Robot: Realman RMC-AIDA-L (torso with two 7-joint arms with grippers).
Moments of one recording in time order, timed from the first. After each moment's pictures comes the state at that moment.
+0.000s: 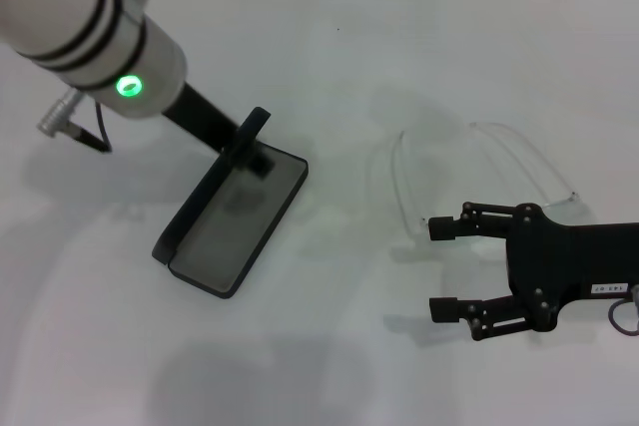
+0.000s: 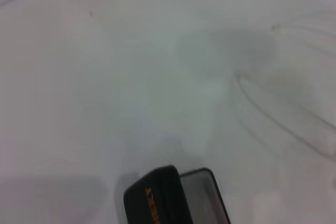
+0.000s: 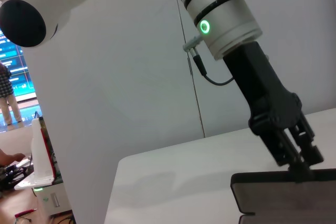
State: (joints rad) left arm -0.67 -2.09 1.46 1.49 2.62 1.62 -2.80; right arm 0.43 2.02 -1.15 -0.64 -1.63 -1.68 1.20
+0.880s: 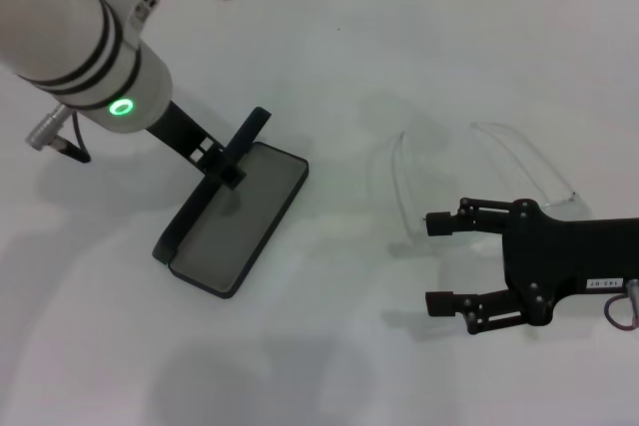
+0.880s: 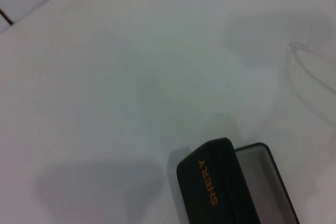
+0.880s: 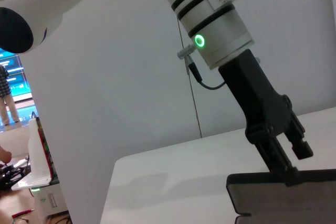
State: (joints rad) left arm -0.64 -2.09 1.57 1.51 2.77 1.58 -2.84; right arm 0.44 2.02 -1.15 -0.63 -1.63 -1.67 1.20
